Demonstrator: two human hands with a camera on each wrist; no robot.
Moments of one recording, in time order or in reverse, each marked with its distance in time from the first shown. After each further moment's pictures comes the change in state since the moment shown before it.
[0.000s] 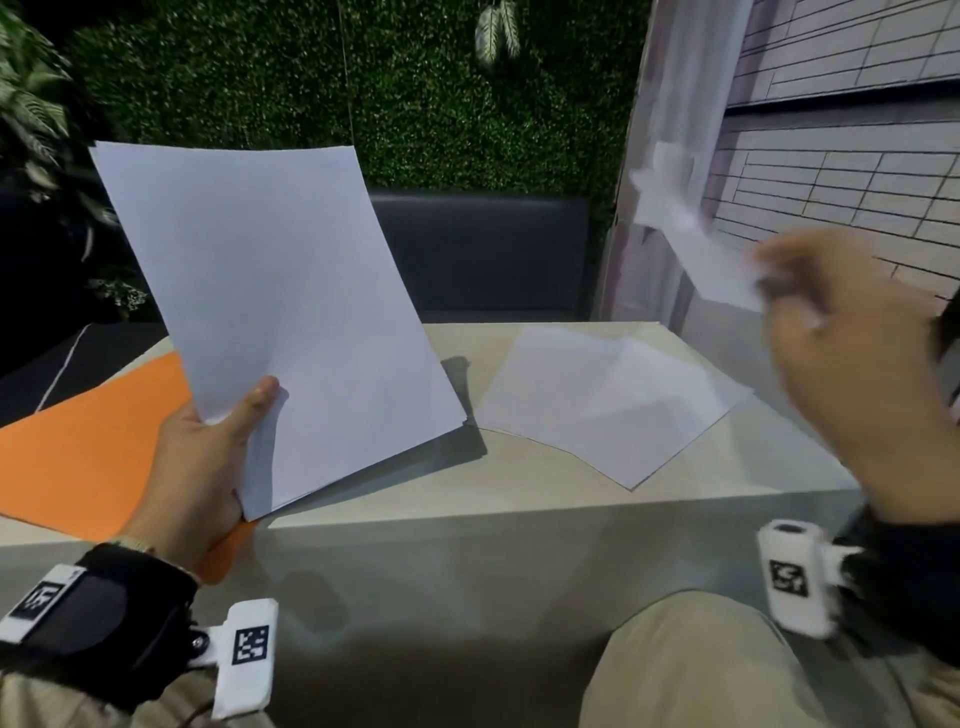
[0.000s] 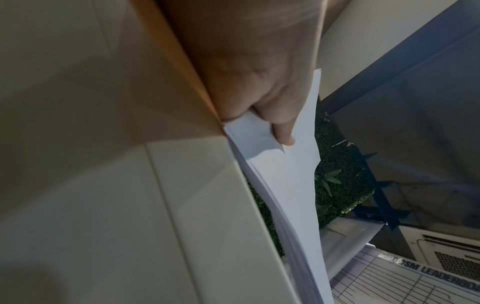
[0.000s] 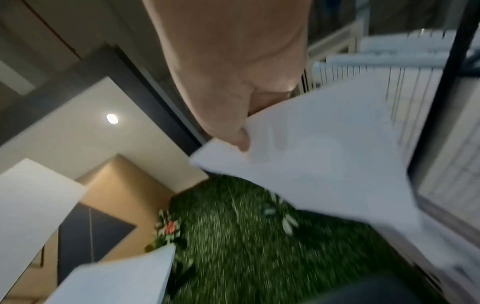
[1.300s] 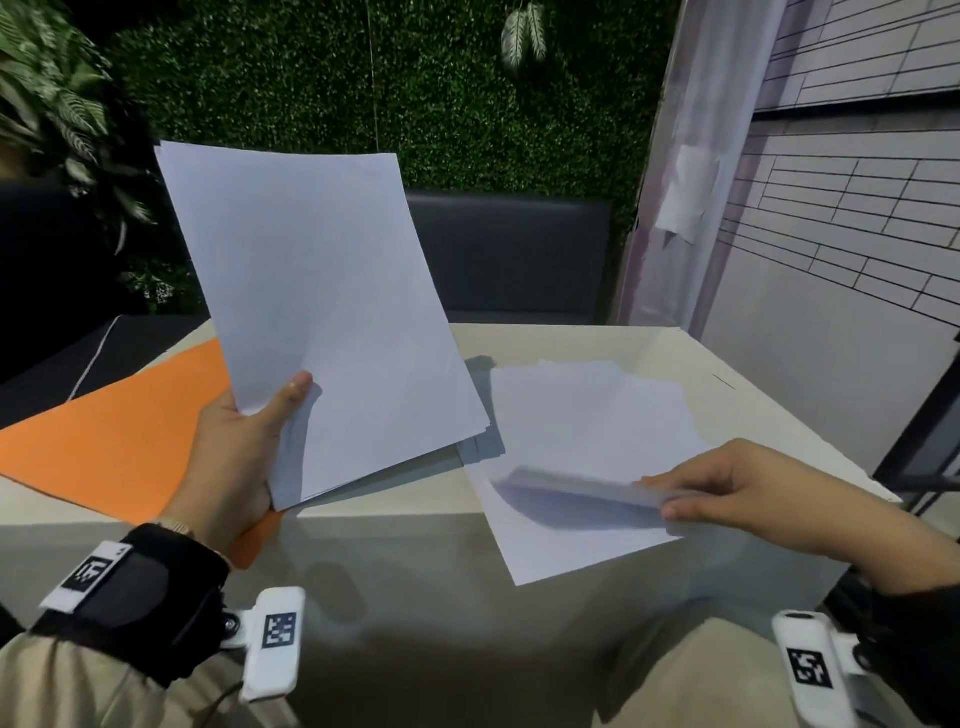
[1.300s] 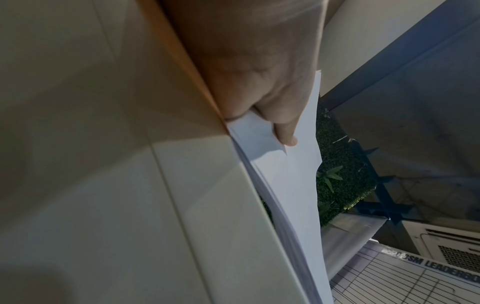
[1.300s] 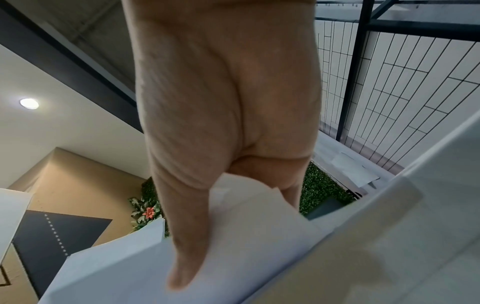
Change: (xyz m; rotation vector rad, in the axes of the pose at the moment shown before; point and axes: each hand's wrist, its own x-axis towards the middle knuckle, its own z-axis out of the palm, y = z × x) left_hand -0.001 0.002 0.003 -0.017 0.010 0.000; right_hand -0.056 0.020 0.020 0.189 -1.144 0.144
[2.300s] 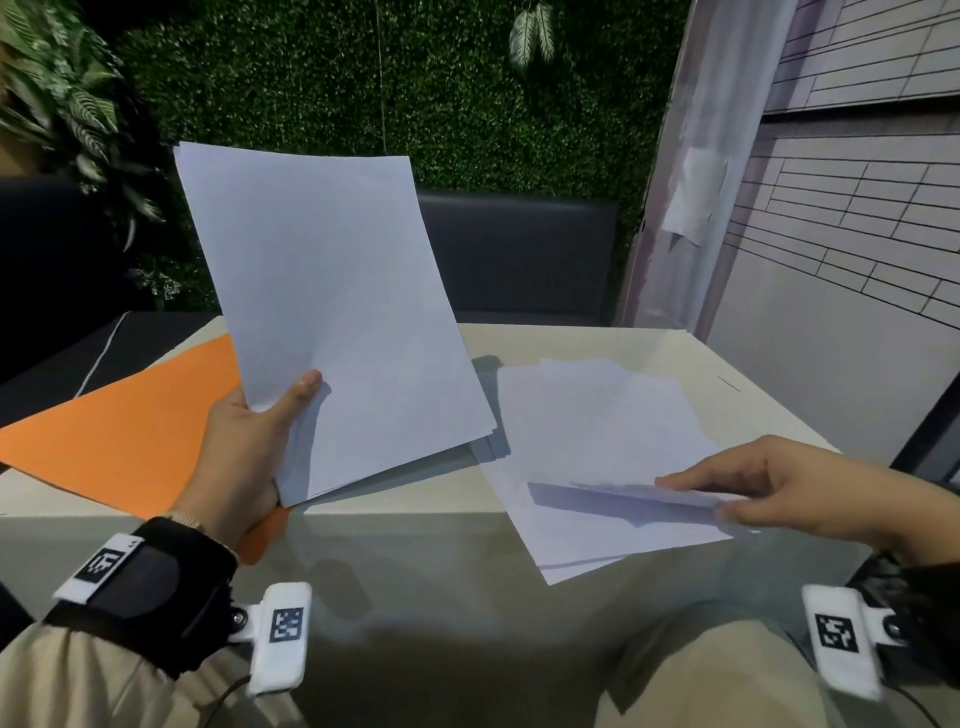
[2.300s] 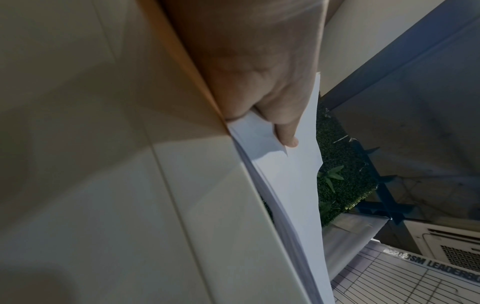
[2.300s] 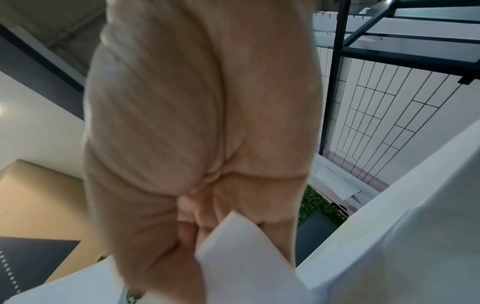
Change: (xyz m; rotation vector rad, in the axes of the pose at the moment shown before) left_hand 0.002 0.001 -0.002 0.057 0.033 -0.042; right_hand -0.005 0.014 -0.024 0.034 -0.121 0.024
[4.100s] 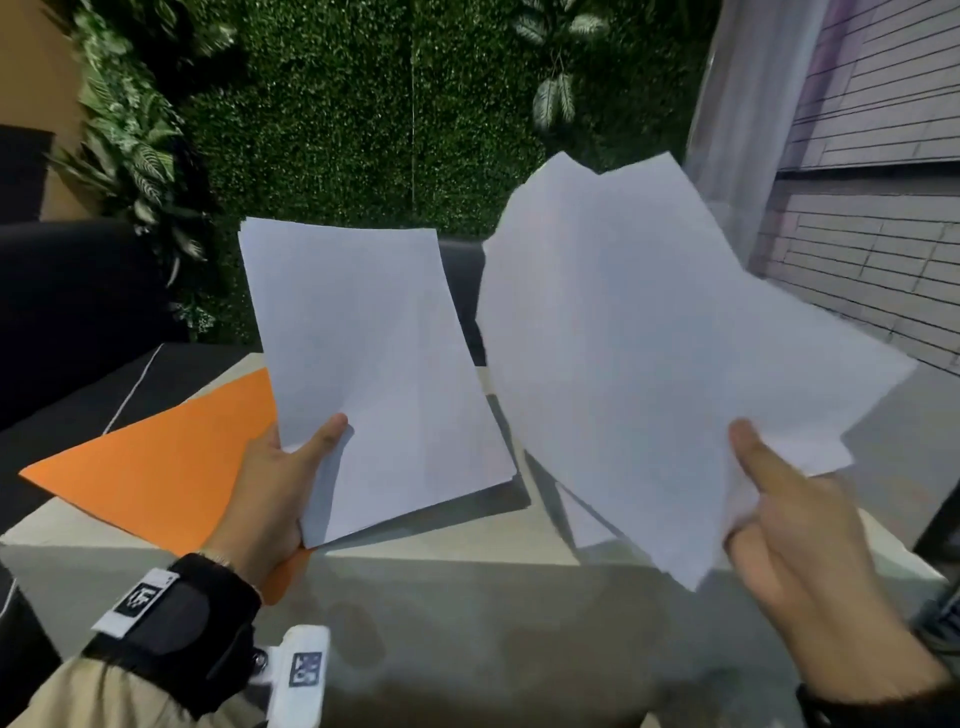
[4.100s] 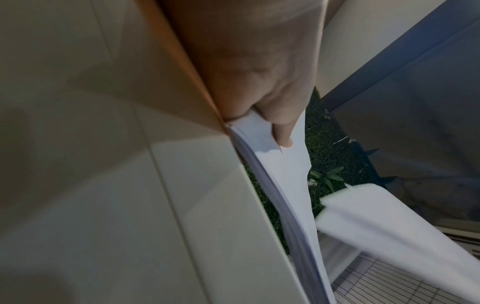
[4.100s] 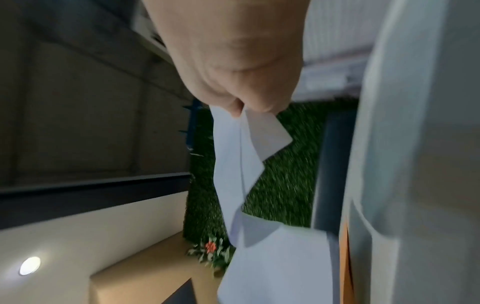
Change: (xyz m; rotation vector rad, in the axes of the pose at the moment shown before) left_hand -0.009 0.006 0.001 0.008 -0.051 -0.035; right_hand 0.037 -0.092 0.077 1.540 1.113 -0.139
